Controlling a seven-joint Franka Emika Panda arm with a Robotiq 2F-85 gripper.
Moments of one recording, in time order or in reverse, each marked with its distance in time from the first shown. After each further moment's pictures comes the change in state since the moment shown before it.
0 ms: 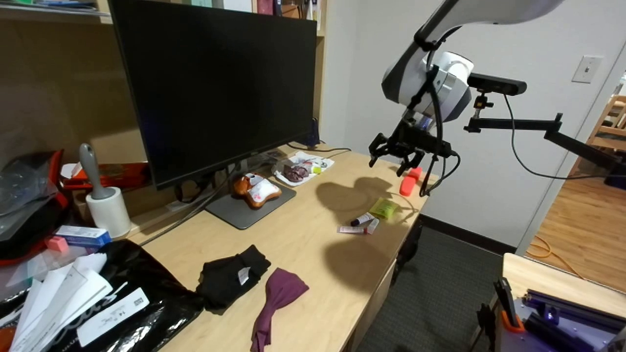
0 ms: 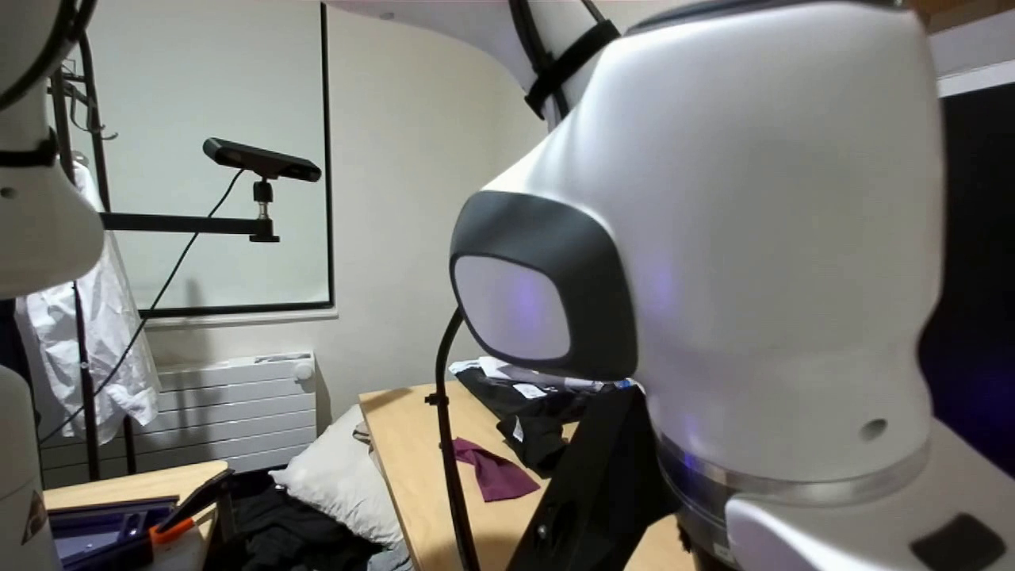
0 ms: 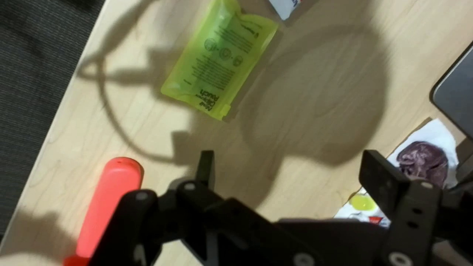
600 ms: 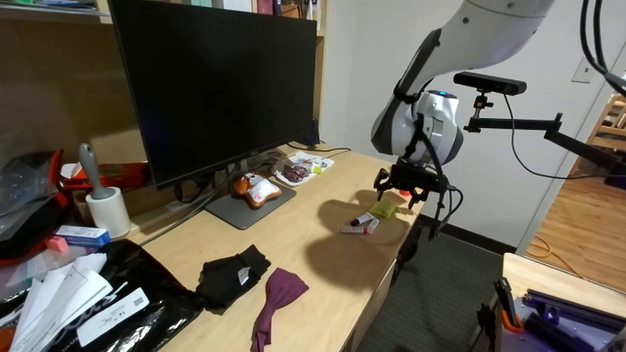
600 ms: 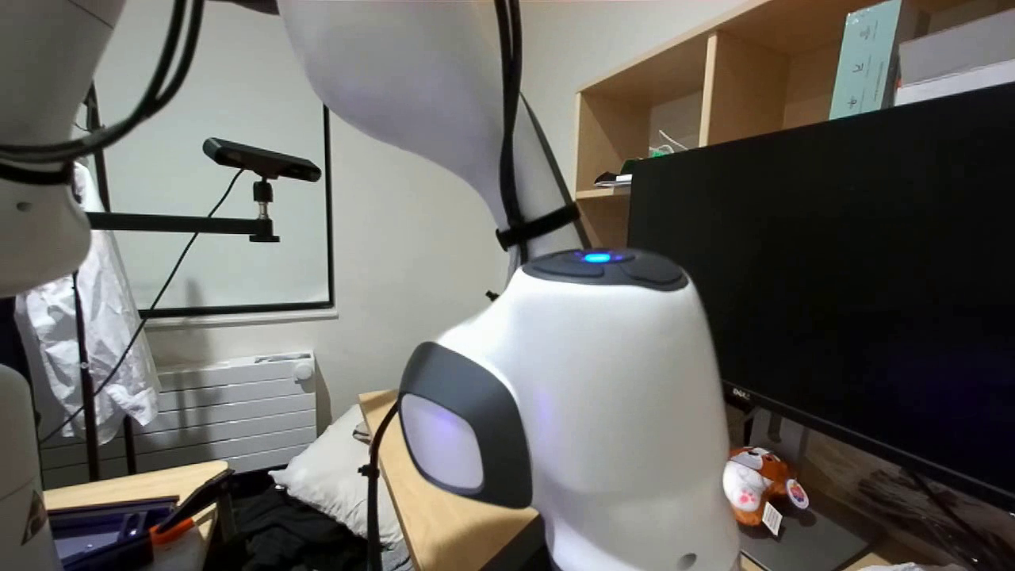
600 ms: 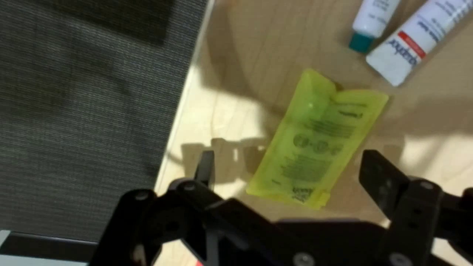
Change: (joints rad) arm 0.158 0.151 -0.077 -0.104 -0.068 0.231 0.330
